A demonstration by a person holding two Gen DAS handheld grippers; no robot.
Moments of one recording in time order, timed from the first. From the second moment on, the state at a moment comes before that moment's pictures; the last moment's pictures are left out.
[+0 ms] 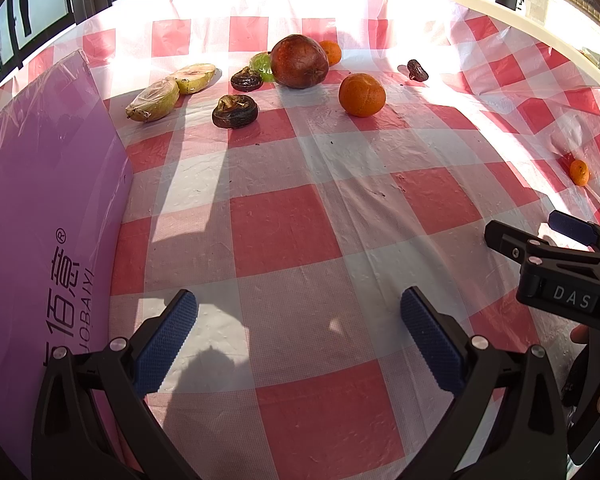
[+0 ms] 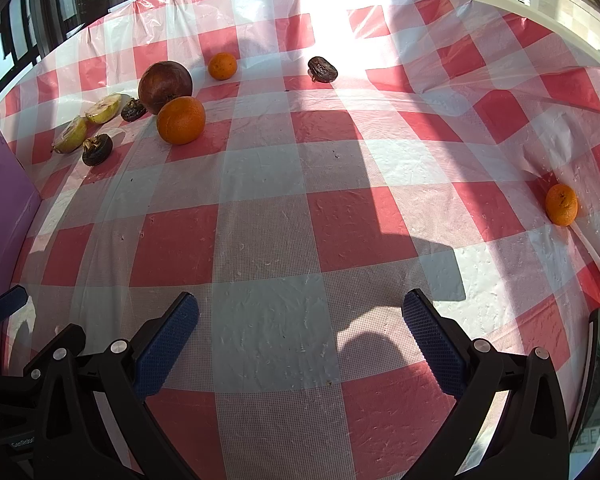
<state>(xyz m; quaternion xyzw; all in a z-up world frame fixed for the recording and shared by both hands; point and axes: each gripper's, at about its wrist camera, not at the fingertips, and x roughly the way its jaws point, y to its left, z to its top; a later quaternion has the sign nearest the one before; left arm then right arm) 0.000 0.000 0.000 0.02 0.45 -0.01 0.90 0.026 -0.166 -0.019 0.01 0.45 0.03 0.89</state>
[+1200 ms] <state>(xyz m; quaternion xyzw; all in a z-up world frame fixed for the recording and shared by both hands) -0.001 0.002 0.000 0.02 0.45 -0.01 0.89 0.095 -0.355 -0.018 0.16 0.41 -0.24 0.87</state>
